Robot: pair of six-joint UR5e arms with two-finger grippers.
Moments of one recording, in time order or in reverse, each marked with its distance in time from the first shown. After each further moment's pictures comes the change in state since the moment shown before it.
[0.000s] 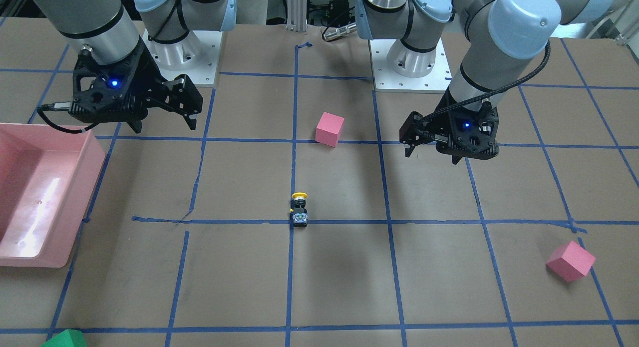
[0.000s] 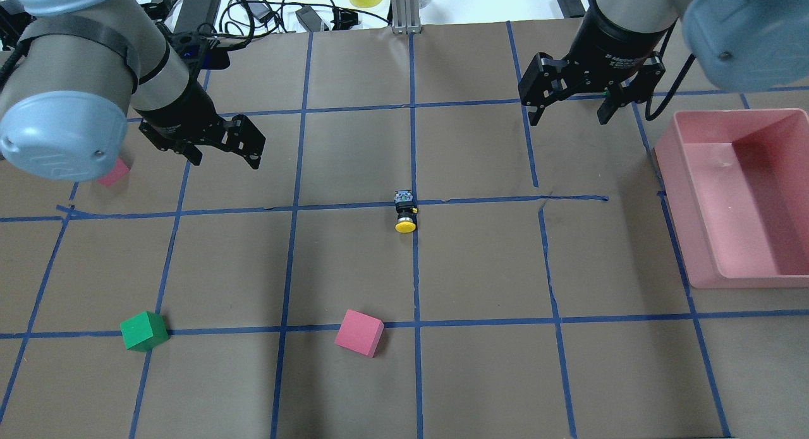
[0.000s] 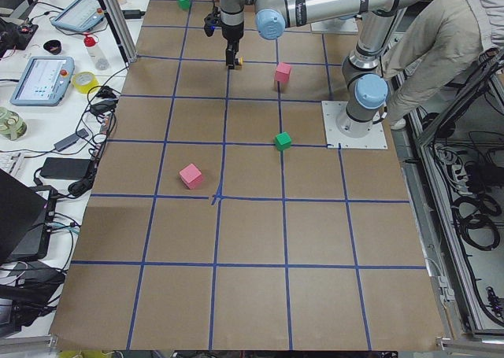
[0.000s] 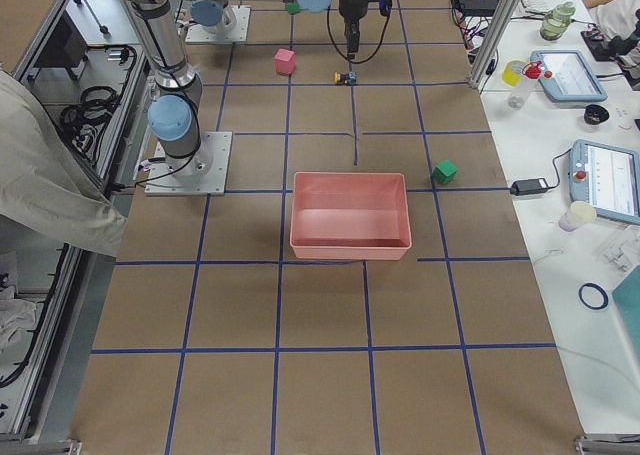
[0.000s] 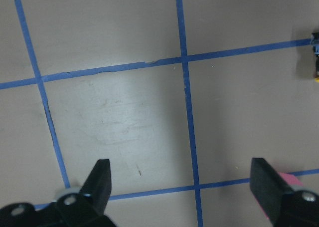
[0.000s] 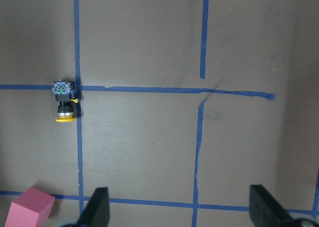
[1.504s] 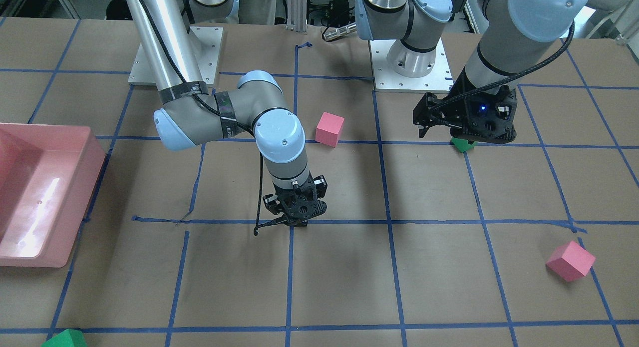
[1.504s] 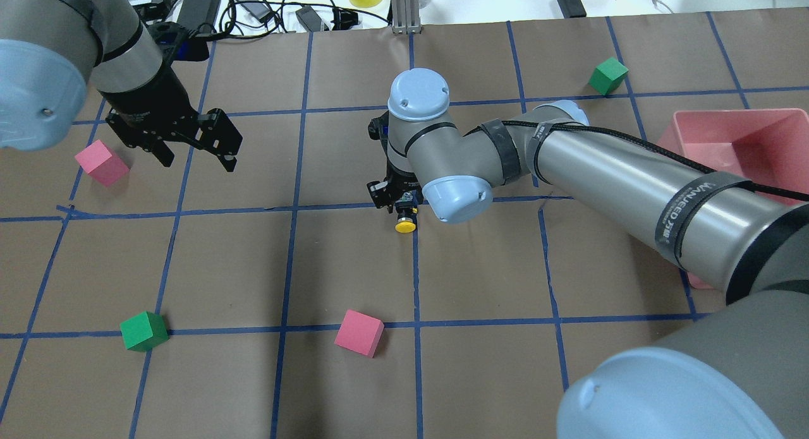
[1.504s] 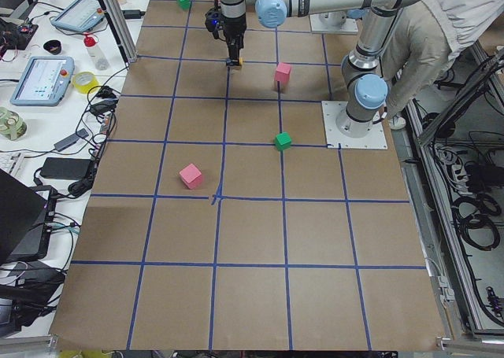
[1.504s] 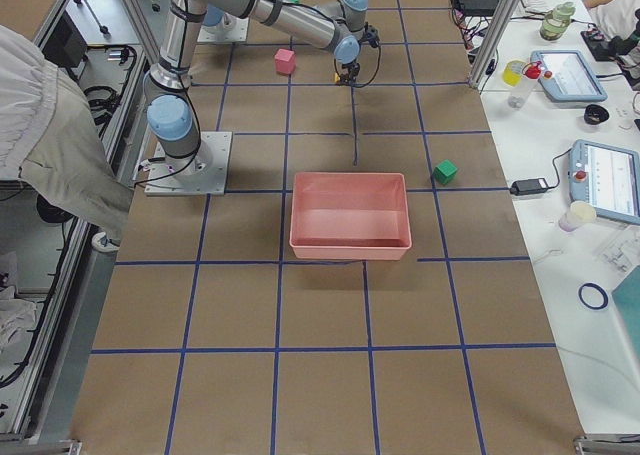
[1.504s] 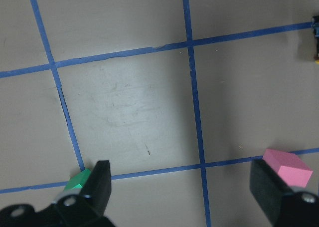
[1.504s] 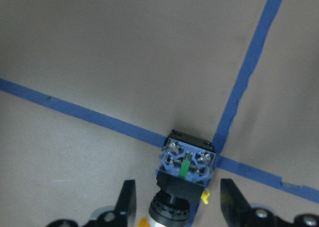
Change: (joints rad) left arm 0.015 0.016 0.104 -0.240 0.070 0.006; right arm 0.368 0.474 0.134 -0.654 0.028 0.066
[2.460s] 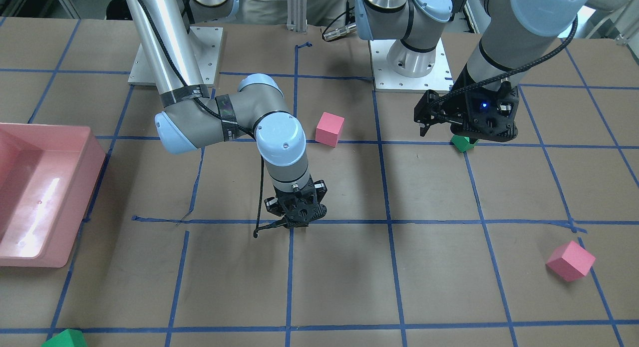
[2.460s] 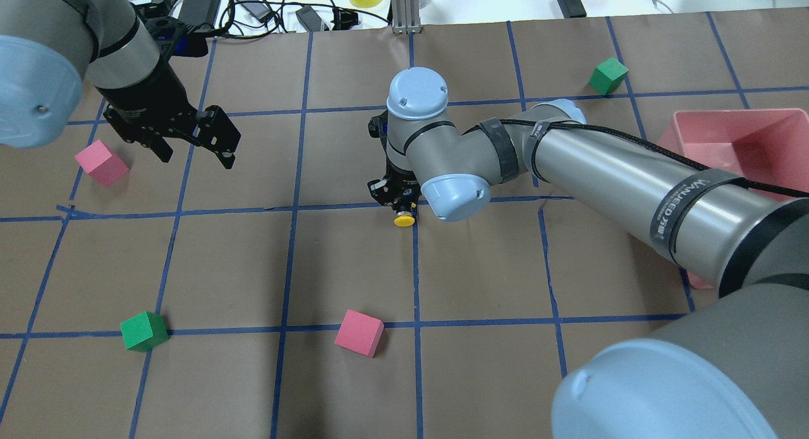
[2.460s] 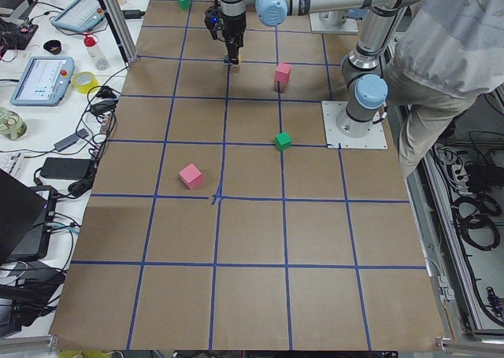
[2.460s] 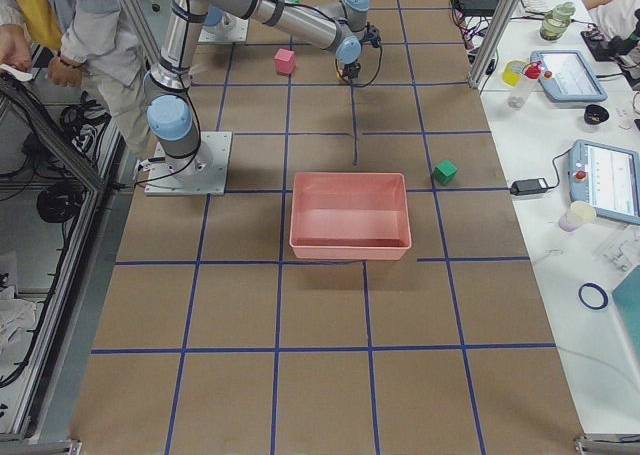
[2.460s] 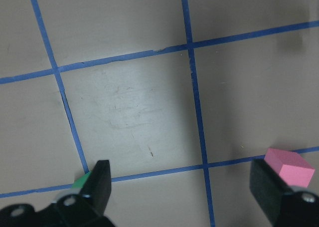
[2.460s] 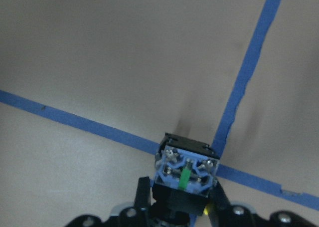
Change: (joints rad) left arm -0.001 0.004 0.015 -0.001 -0.001 0.025; right arm 0.000 0.025 -0.009 -0.009 -0.010 0.011
